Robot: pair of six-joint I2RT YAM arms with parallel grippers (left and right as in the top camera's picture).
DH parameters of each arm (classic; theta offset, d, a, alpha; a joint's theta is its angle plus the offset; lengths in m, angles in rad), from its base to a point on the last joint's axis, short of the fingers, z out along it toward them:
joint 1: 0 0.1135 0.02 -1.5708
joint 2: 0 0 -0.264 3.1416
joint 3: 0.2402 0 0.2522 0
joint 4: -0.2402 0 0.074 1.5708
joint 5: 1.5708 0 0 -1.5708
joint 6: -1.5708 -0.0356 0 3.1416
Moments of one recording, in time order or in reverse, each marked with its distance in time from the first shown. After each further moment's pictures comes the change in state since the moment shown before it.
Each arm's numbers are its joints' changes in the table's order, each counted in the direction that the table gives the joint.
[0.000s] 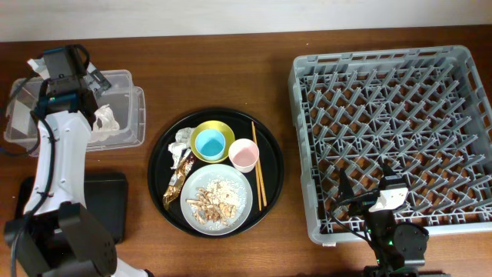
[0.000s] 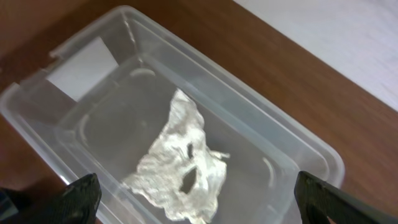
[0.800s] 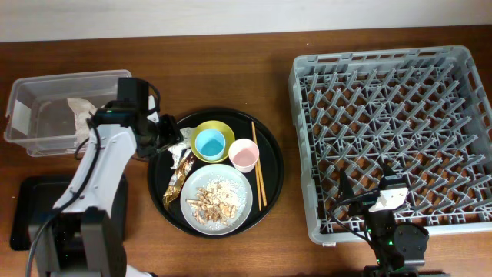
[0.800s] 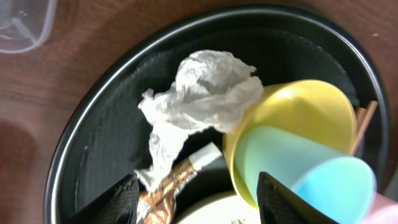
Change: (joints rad) left arm -0.241 -0.040 -0.226 -0.277 0.524 0.001; right arm 0.000 0.000 0.000 0.000 0.000 0.000
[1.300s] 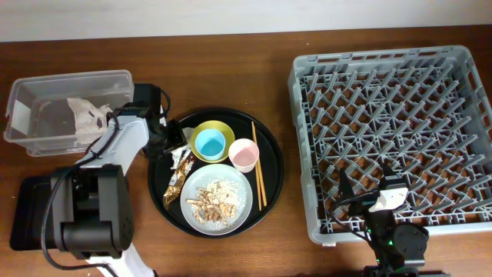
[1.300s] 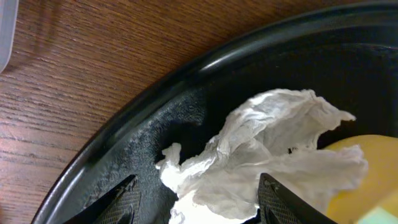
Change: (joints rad) left arm -0.006 0.211 -0.003 0.117 -0.071 0.000; right arm 0.000 0.000 0.000 0.000 0.000 0.000
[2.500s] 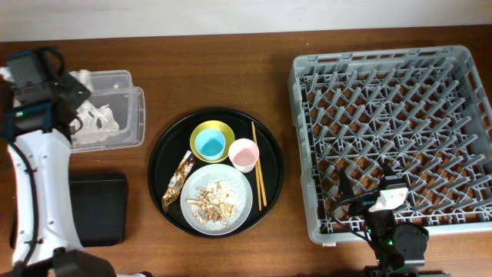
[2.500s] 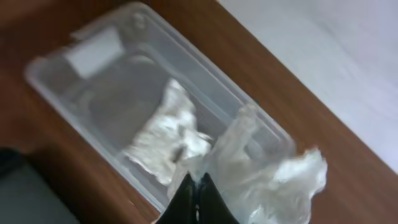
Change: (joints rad) left arm 0.317 -0.331 0.274 -0.021 -0.298 0.092; right arm 0.000 0.000 0.000 0.000 0.000 0.000
